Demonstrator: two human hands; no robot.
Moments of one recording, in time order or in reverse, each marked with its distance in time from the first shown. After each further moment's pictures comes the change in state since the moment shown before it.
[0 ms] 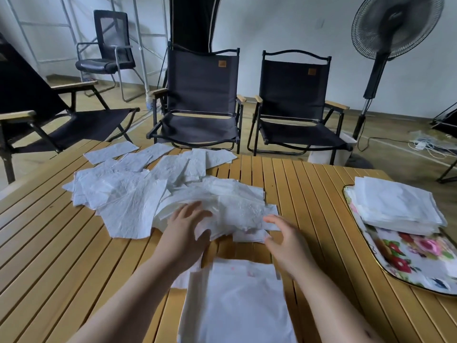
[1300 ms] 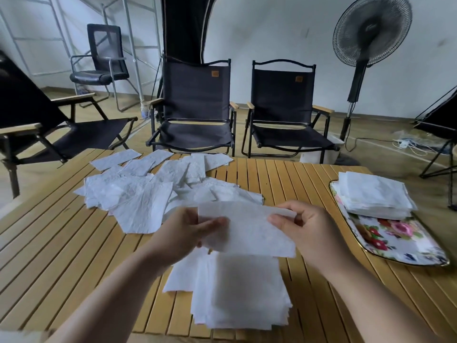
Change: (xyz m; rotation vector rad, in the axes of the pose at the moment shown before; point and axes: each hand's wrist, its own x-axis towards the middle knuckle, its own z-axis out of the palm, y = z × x) left_hand -0.056 0.053 -0.079 -0.754 -0.188 -0.024; right_hand -0.083 -0.088 -0.079 0.343 0.030 -0.197
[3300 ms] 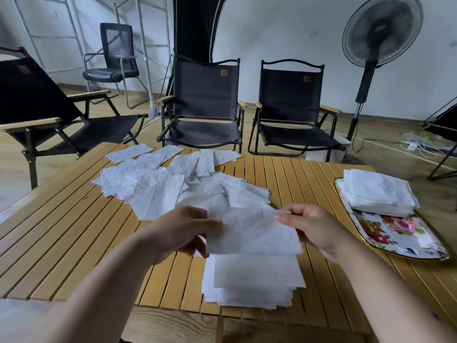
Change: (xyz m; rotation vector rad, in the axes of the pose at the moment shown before) left_hand -0.032 0.008 -0.024 -0.045 -0.171 -0.276; right_hand 0.006 0.009 -0.007 0.158 -0.207 0.389
